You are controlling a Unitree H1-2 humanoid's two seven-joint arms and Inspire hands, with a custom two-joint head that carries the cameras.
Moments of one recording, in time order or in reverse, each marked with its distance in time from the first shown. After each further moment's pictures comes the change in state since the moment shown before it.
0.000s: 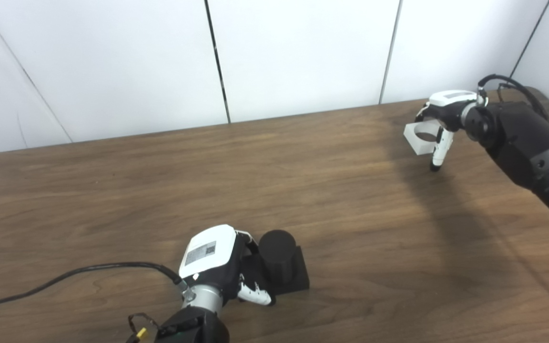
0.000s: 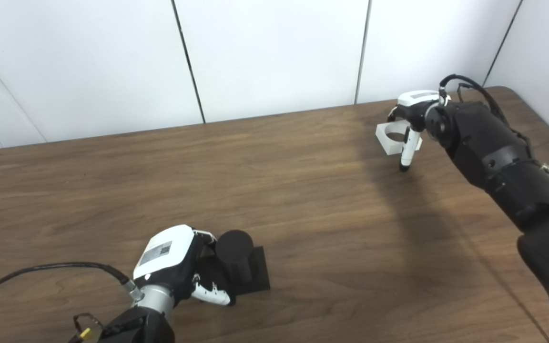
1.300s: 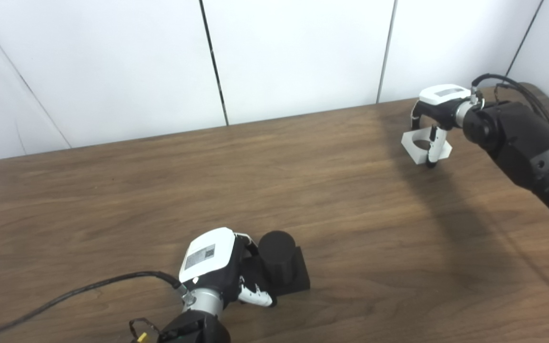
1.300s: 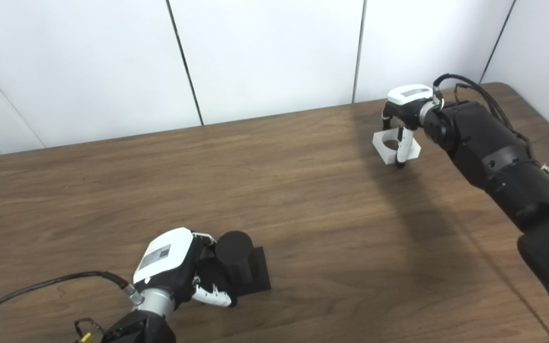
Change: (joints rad) left arm 0.002 -0.001 -0.003 0.000 -0.005 0.017 0.004; right arm 0.039 -0.003 -0.036 -0.037 -0.001 -0.111 -0.072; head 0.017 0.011
